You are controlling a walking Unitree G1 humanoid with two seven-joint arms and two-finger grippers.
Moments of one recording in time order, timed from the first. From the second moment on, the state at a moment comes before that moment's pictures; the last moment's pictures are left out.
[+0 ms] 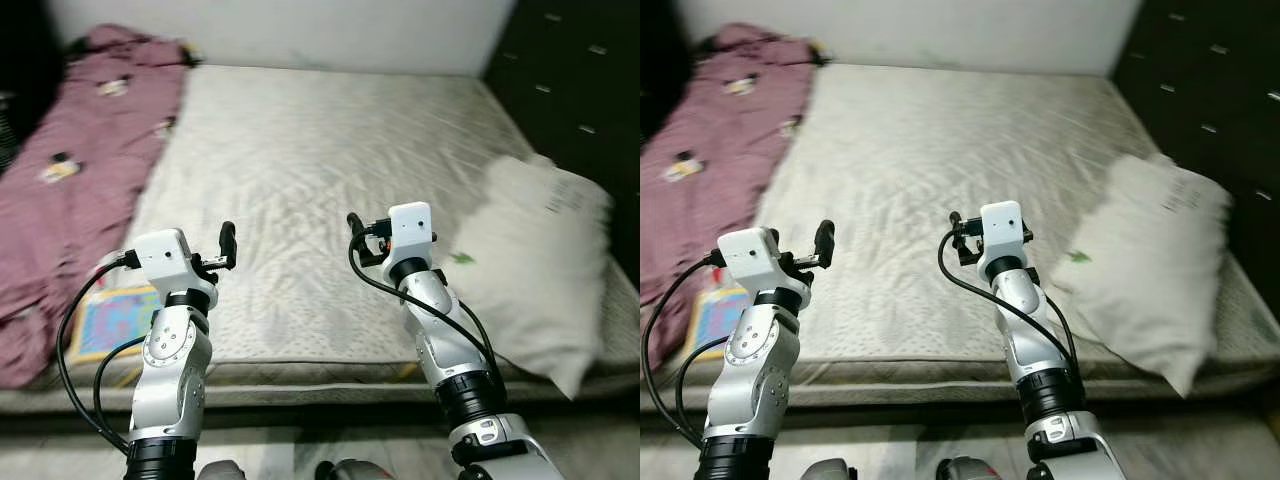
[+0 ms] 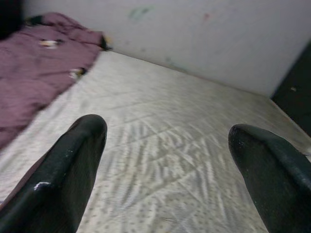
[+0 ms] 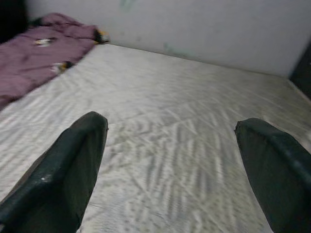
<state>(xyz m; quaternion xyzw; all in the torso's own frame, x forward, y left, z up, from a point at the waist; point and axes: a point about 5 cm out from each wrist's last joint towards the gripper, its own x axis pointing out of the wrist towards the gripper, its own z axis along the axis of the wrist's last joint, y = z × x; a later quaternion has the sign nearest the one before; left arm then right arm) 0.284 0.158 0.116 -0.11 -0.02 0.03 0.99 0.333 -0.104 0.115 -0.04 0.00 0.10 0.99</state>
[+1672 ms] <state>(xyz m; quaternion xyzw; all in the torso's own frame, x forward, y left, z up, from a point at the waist) 0.288 0.149 0.126 -0.13 -0.04 0.00 0.99 0.329 -0.104 0.113 -0.05 -0.02 0.11 0.99</state>
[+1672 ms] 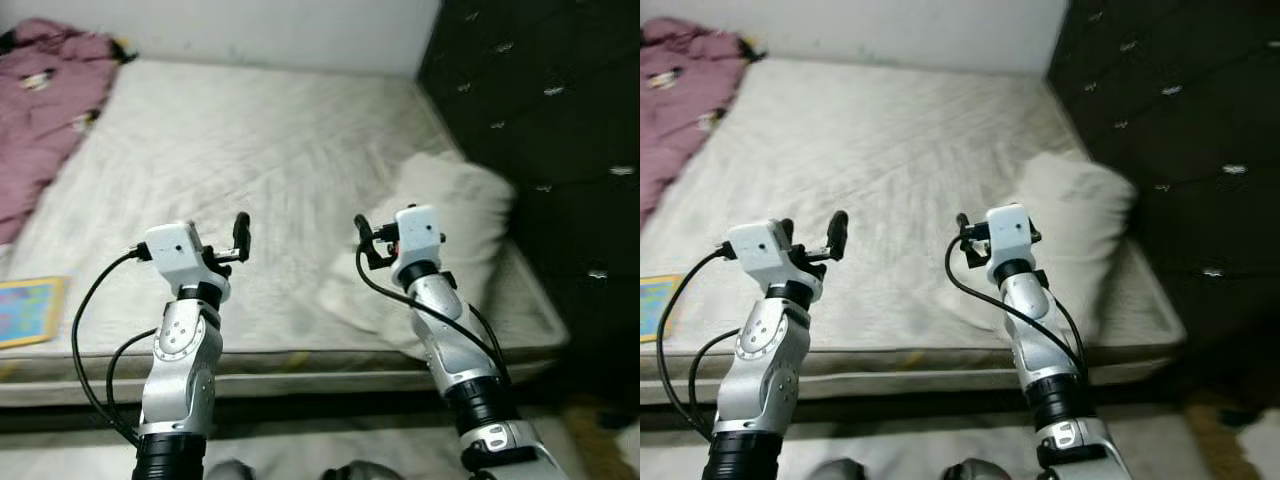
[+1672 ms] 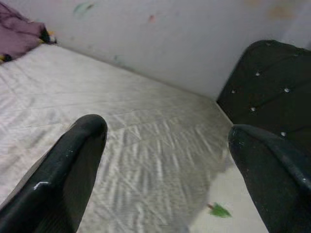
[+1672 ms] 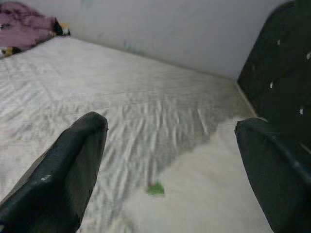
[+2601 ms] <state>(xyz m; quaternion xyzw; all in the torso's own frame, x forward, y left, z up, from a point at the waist) 0.284 0.150 0.127 -0.15 -0.06 -0.01 0.99 0.329 -0.095 0.115 -0.06 -0.02 0.14 0.99</state>
